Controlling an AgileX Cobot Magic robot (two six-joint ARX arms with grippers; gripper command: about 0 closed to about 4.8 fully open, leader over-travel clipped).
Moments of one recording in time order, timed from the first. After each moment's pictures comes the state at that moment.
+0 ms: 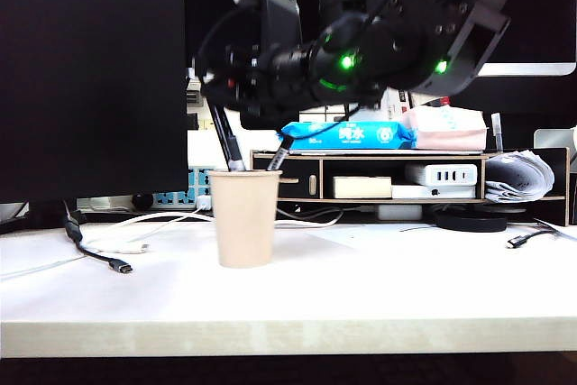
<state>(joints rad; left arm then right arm) -0.17 0.00 0.01 -0.13 0.51 -0.31 0.67 1.96 1.06 0.96 -0.24 0.06</state>
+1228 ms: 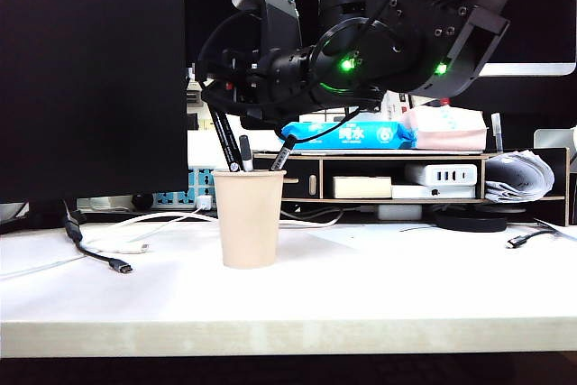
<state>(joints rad) -0.17 0.00 0.01 -0.13 0.51 -0.31 0.67 1.96 1.06 0.96 -0.24 0.06</state>
